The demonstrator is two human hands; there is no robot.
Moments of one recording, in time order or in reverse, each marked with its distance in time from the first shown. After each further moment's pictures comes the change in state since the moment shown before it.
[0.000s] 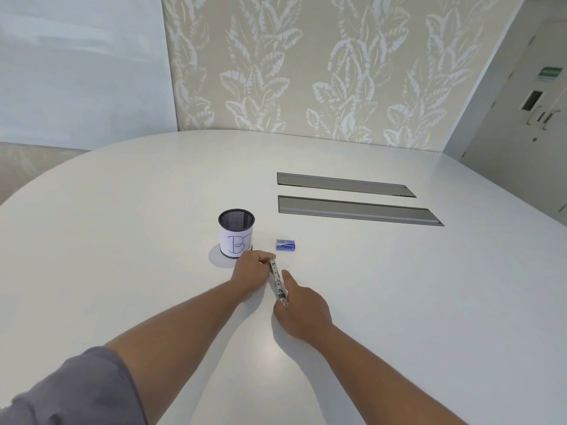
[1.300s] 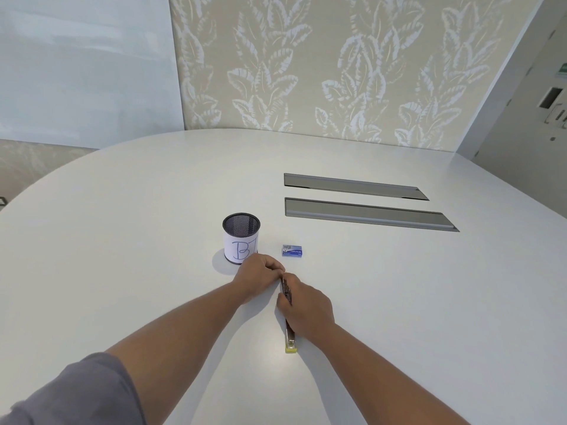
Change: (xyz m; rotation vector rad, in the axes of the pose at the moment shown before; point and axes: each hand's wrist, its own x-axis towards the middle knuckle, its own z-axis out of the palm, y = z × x) left_hand 0.014 0.003 -0.007 0.127 -0.127 0.022; right_hand 0.032 0.002 0.006 -0.012 0.077 -0.060
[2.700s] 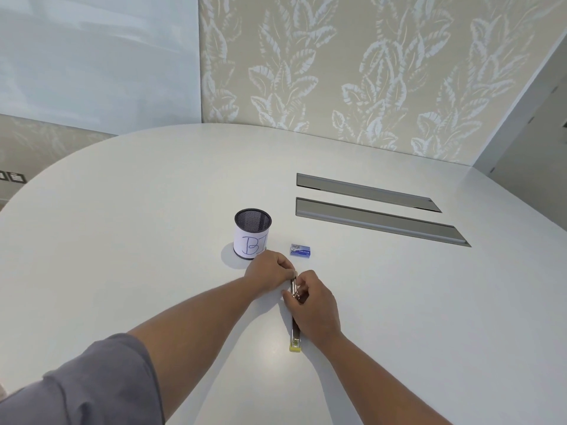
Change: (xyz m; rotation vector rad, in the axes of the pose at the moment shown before) left_hand -0.004 0.009 0.005 0.041 0.004 -0.049; right_hand -0.004 0.012 0.009 0.317 0.196 -0.007
